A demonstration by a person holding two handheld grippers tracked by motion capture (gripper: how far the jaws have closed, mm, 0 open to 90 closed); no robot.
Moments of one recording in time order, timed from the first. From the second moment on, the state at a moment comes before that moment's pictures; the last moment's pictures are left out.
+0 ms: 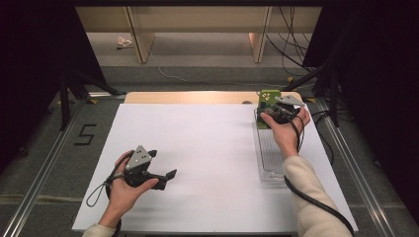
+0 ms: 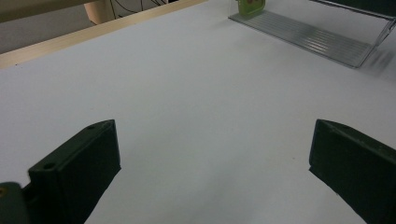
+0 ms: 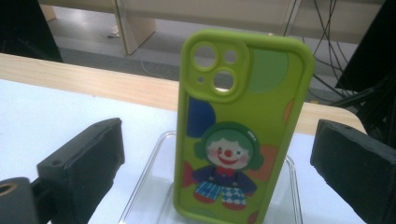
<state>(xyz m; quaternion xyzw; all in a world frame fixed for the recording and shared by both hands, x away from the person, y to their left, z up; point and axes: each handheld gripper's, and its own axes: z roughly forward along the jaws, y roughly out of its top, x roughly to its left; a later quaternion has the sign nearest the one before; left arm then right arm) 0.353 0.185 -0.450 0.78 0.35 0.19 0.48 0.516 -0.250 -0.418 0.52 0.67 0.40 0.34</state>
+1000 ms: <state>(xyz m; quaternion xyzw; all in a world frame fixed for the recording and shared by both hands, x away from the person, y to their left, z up) 0.353 0.185 -0.450 0.78 0.35 0.19 0.48 0.486 -0.248 -0.418 0.49 0.69 0.43 0.32</state>
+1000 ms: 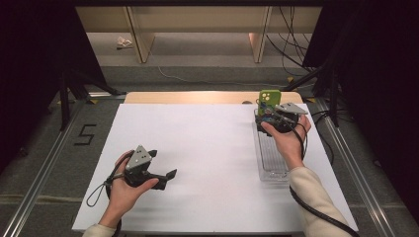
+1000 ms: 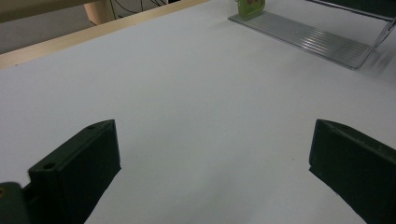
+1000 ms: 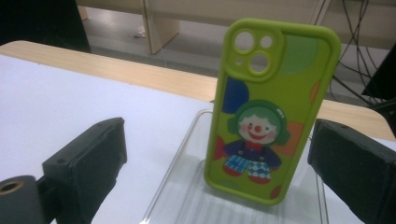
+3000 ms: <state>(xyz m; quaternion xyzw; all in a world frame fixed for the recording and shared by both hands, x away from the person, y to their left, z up) 0.352 0.186 -0.449 0.78 0.35 0.19 0.48 0.402 -0.250 -0.407 0.38 0.73 0.49 0.28</state>
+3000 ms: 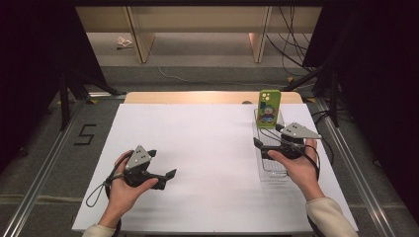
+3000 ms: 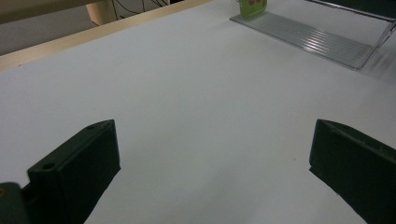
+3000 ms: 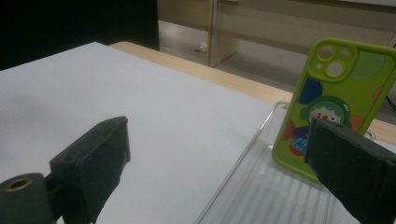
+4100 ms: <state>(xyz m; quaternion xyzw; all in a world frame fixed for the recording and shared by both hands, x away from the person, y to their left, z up) 0.352 0.189 -0.448 0.78 0.35 0.19 0.48 0.367 -0.266 -0.425 0.35 0.75 0.50 0.26</state>
